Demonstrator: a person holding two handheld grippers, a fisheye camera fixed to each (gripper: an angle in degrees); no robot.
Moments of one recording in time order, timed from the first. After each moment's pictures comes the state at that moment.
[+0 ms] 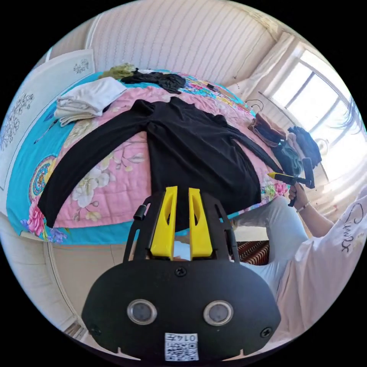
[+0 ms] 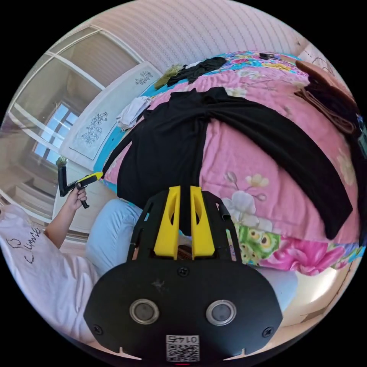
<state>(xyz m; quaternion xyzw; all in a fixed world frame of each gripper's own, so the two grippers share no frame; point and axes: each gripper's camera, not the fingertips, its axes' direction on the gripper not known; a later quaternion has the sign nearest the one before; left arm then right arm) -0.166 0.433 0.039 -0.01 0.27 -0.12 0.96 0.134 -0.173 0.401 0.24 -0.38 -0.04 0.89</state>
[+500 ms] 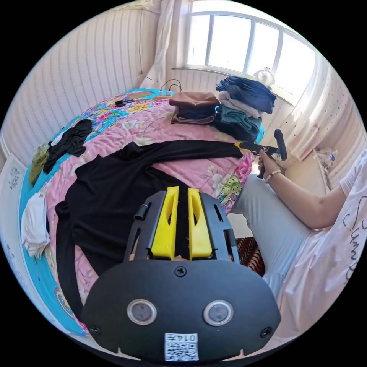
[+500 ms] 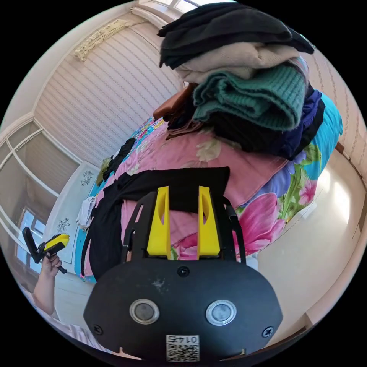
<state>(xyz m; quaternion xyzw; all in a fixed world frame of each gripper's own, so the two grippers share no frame) 0.110 0.262 0.028 0.05 0.30 0.18 0.94 0.352 -0.029 0.485 0.37 -0.33 0.33 0.81</state>
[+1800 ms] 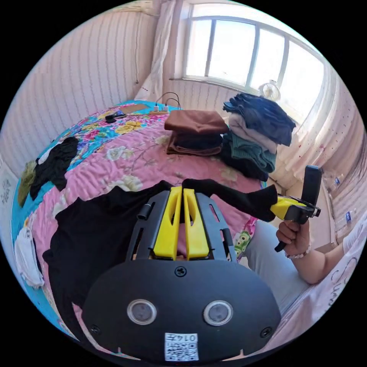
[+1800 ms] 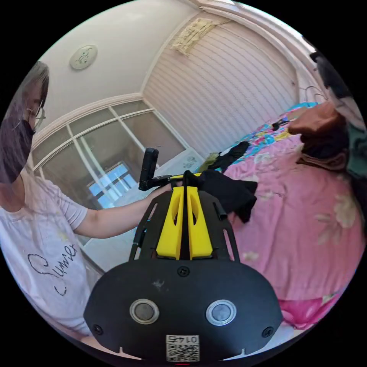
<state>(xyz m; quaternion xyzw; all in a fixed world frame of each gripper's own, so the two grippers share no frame) 0.169 0.099 0.137 0.10 0.32 0.14 0.93 0.291 -0.023 0.366 0.52 -0.54 -0.04 0.67</state>
